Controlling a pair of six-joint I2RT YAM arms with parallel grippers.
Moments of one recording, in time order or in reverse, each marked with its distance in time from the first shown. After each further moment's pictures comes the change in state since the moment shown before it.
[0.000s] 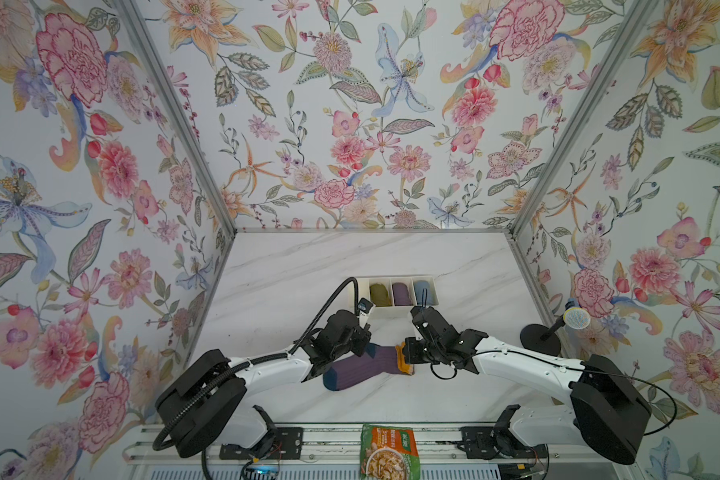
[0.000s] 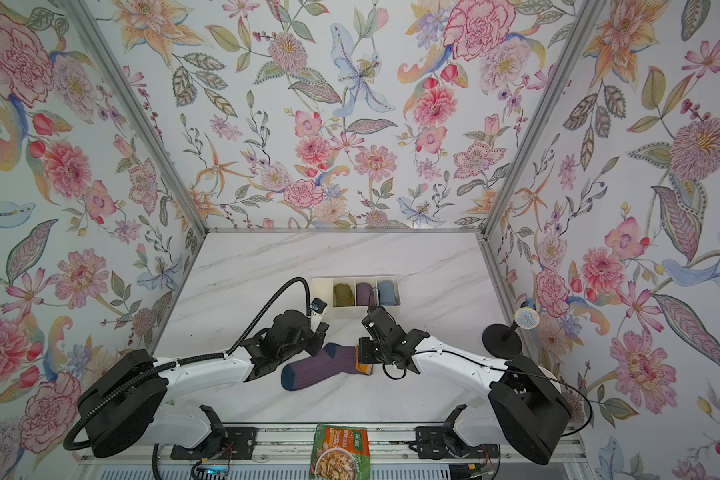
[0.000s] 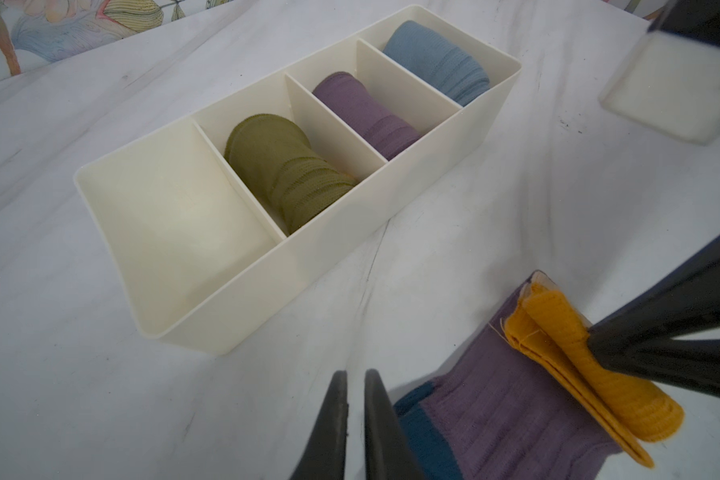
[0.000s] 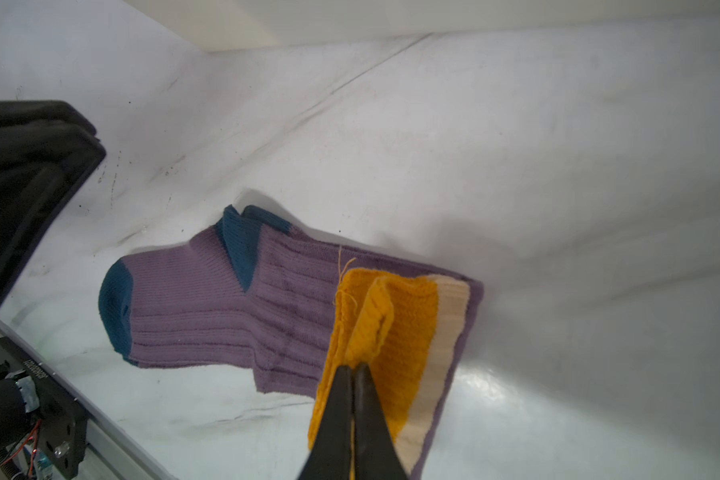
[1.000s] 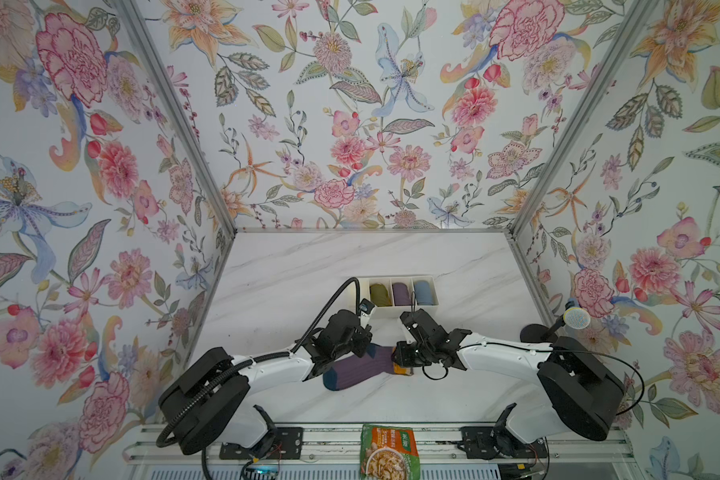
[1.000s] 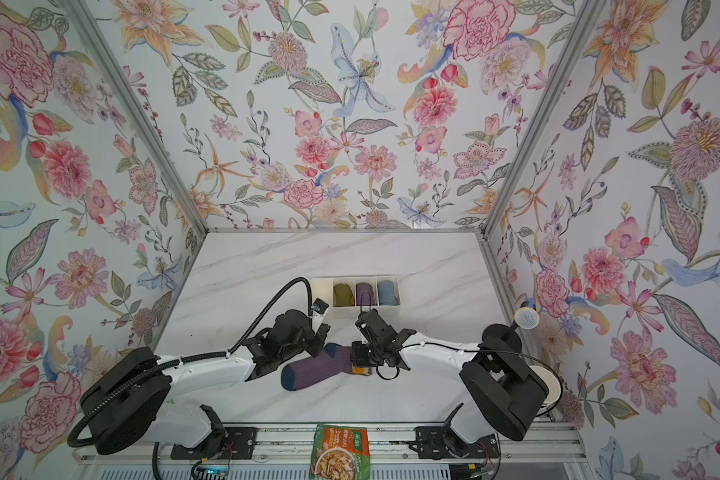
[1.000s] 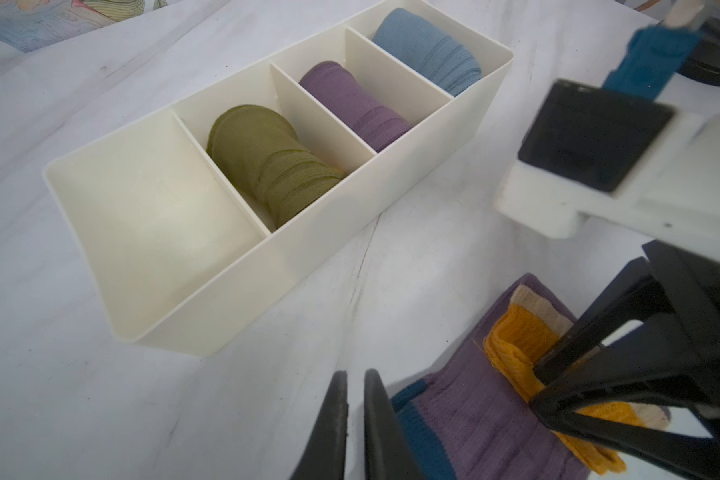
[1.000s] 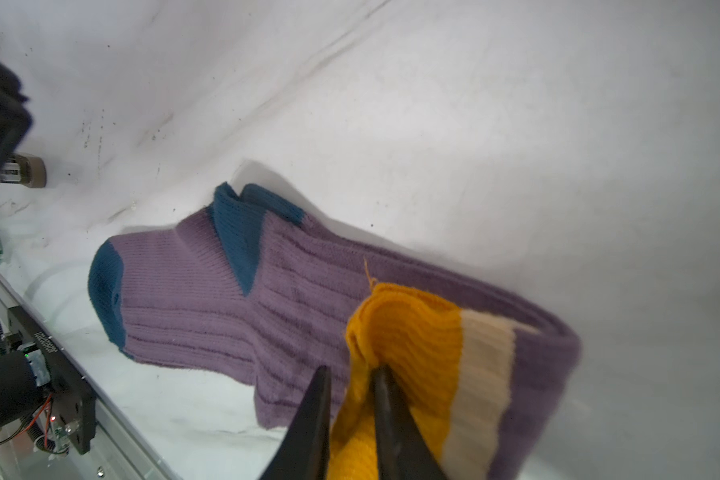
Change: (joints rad) left arm 0.000 0.018 0.006 -0.001 0.026 0.000; right arm 0.004 0.142 0.000 0.108 -0.115 0.001
